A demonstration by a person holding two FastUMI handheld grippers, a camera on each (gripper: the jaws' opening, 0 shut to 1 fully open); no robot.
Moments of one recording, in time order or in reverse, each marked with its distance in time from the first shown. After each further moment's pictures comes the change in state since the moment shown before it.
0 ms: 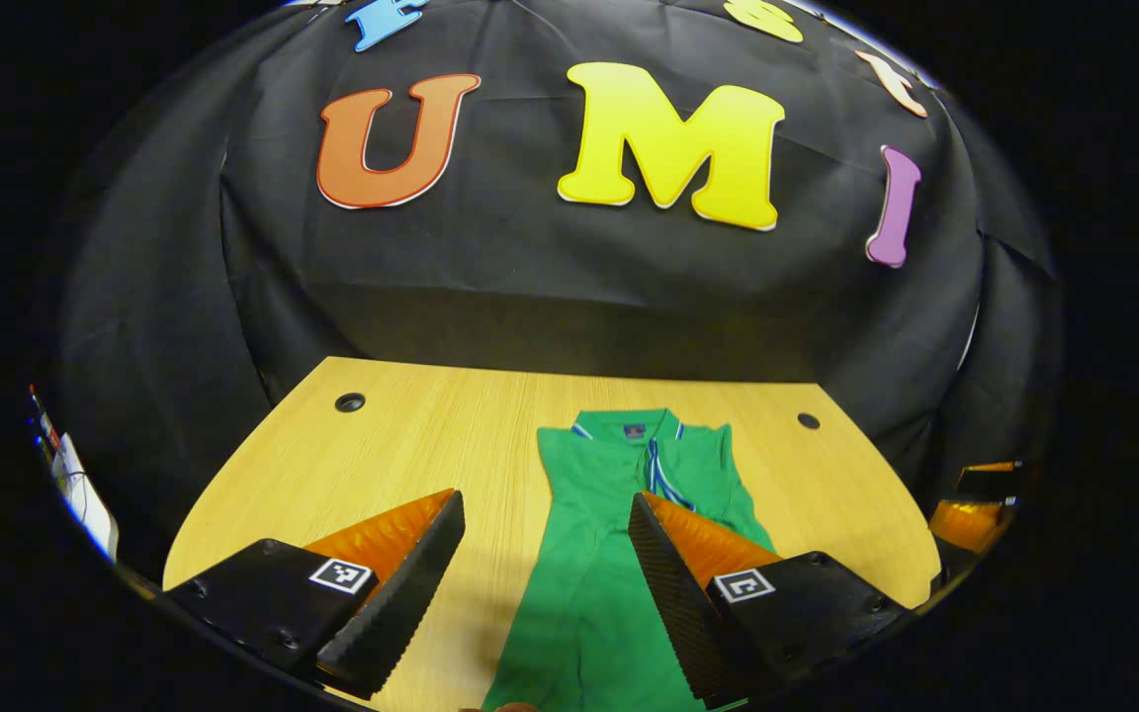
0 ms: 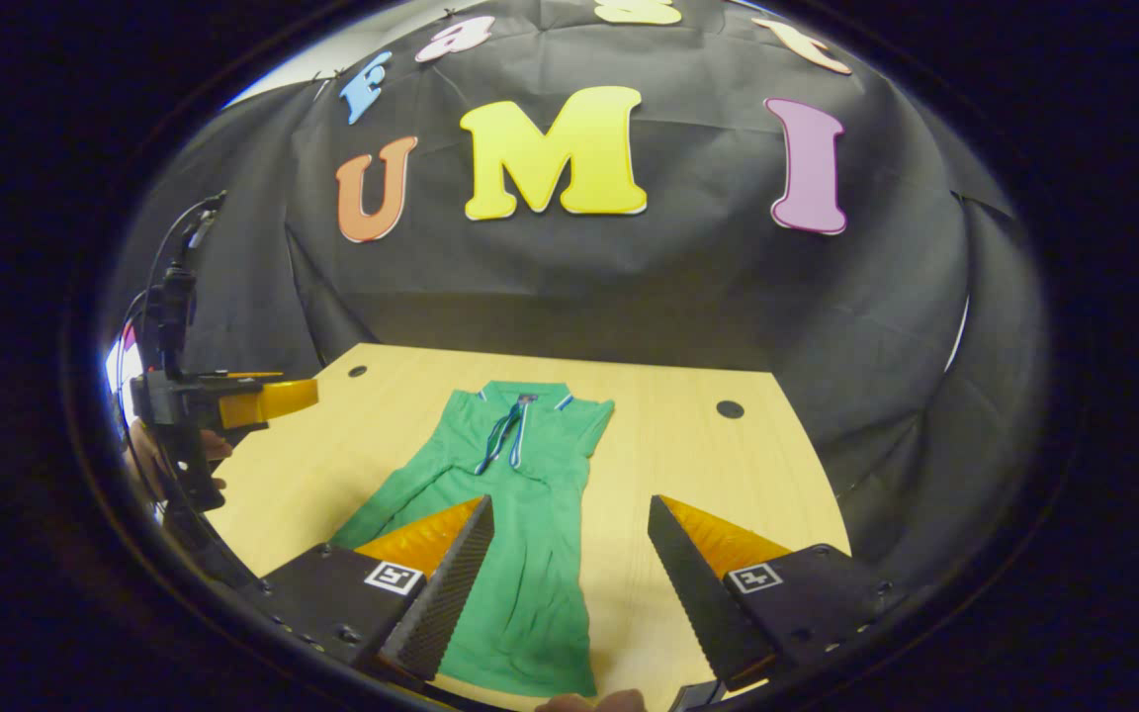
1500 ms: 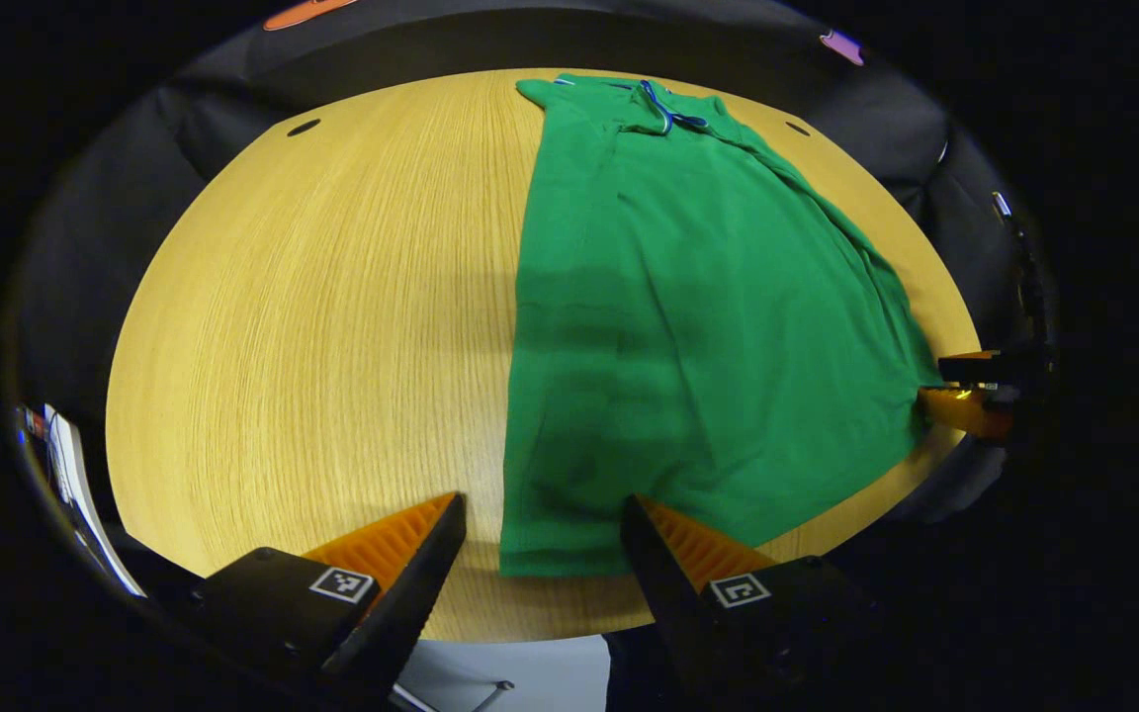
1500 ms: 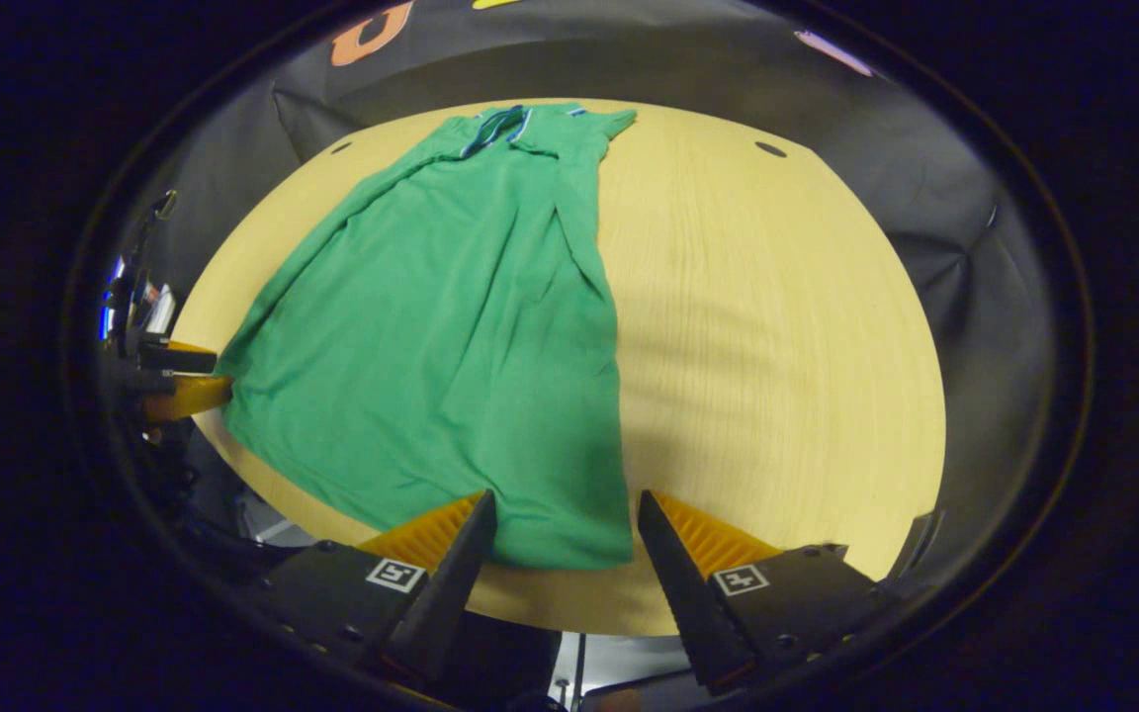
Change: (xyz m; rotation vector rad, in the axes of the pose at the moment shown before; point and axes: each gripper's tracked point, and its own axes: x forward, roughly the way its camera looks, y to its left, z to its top) left arm -0.046 0.000 -0.251 0.072 0.701 -0.083; right arm 0.003 -0.013 -0.259 -0.030 0.629 -0.034
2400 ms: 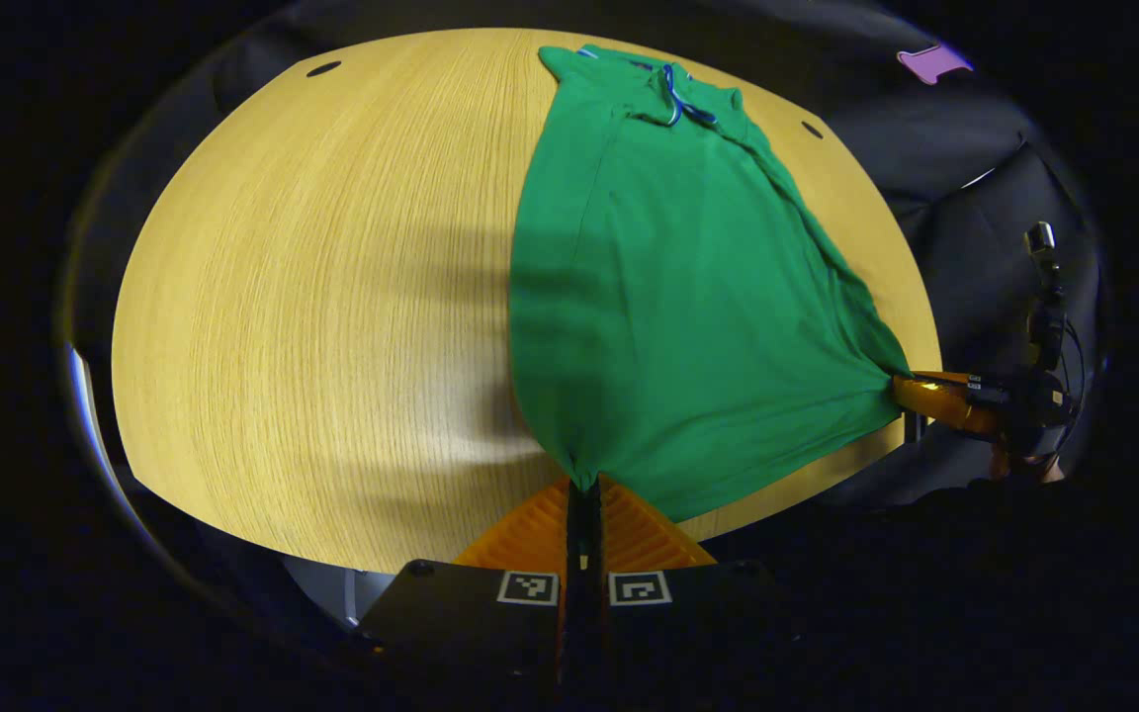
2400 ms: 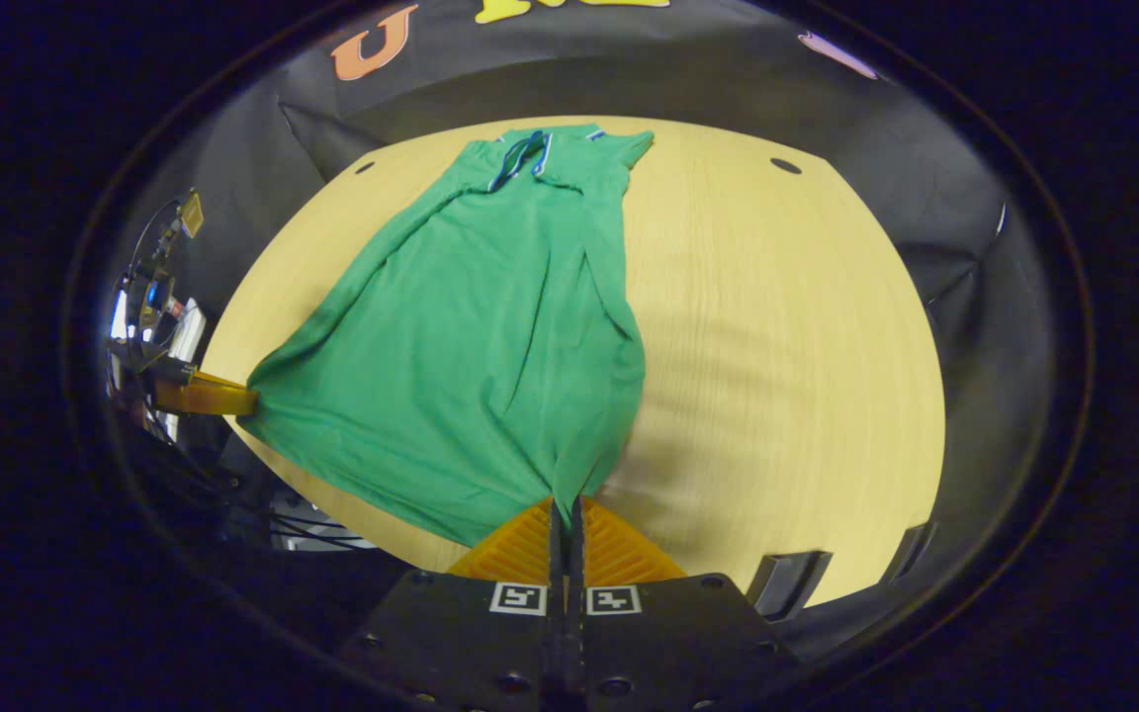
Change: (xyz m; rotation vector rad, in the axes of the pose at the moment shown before) left arm -0.089 -0.031 0.105 -0.139 0.048 -0.252; right arm -0.046 0.011 0.036 0.002 -0.043 0.092
